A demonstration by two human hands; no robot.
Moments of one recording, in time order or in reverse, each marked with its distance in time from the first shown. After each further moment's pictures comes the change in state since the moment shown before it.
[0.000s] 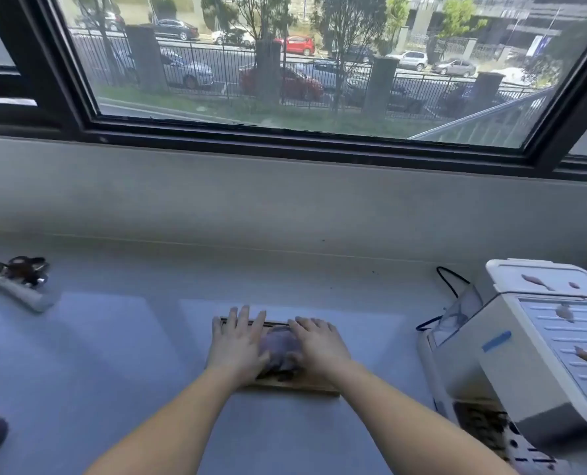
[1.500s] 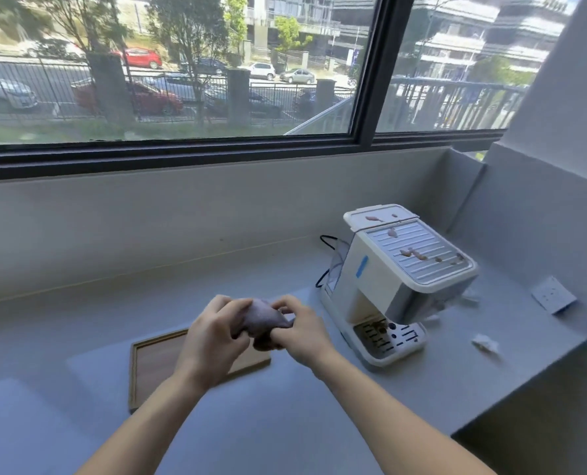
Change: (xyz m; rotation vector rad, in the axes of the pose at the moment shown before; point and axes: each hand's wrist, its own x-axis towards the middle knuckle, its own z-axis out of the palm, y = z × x) left_hand -0.073 0.073 -0.084 -0.687 0.362 0.573; right_hand -0.161 -0.029 -0.077 0.942 0.486 0.489
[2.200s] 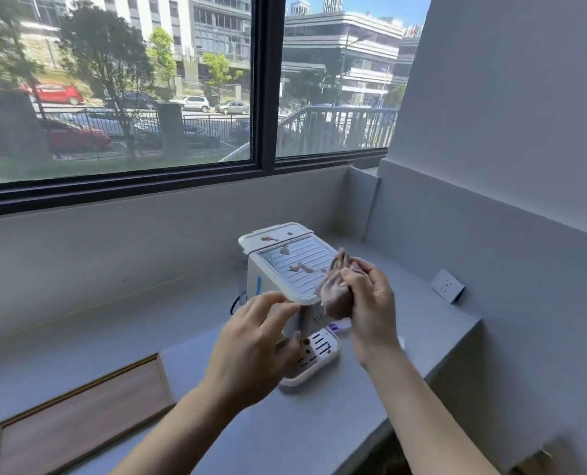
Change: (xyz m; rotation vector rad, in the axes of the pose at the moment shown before) left_hand 0.022 0.213 0.082 0.026 0.063 0.595; right_hand -0.077 0.019 -0.227 0.789 0.738 -0.190
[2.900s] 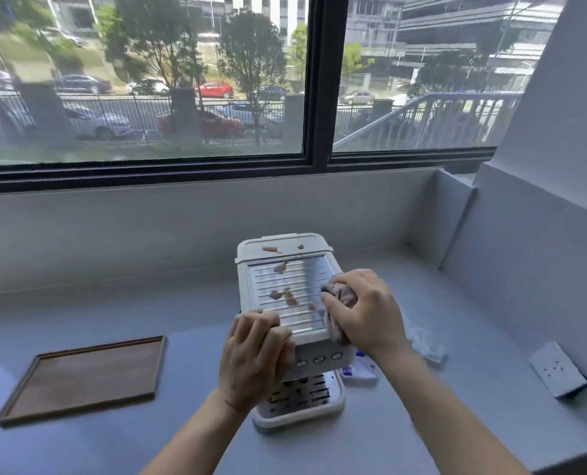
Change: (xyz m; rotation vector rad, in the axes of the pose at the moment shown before) left_hand 0.053 -0.026 0.164 0.469 0.369 0.002; right_hand 0.180 0.042 -0.052 -0.891 -0.620 -0.462
